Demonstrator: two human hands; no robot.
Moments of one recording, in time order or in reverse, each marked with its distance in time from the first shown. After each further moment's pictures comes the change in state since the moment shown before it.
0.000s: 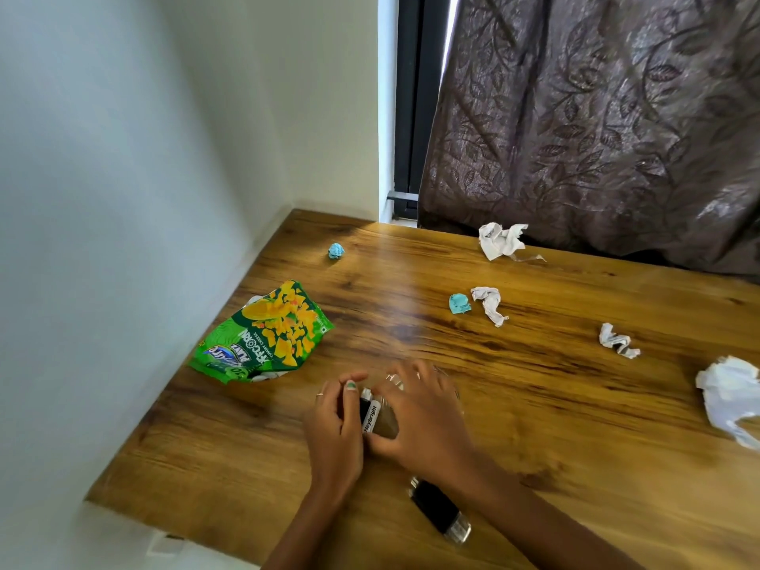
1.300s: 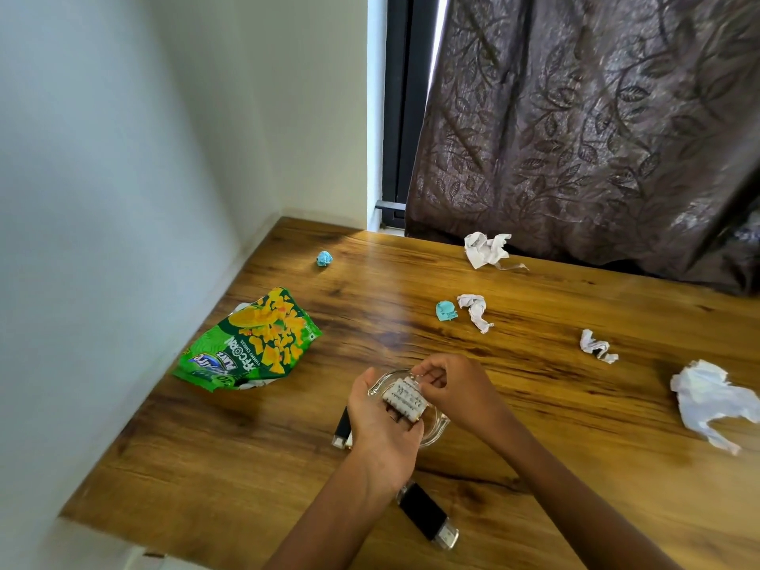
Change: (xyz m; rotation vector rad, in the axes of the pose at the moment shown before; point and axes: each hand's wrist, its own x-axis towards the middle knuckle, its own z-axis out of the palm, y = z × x) left_hand 0.001 0.087 0.038 -1.031 -0.073 -1.168; right_hand 0.012 0.057 -0.025 0.499 0.068 0.285
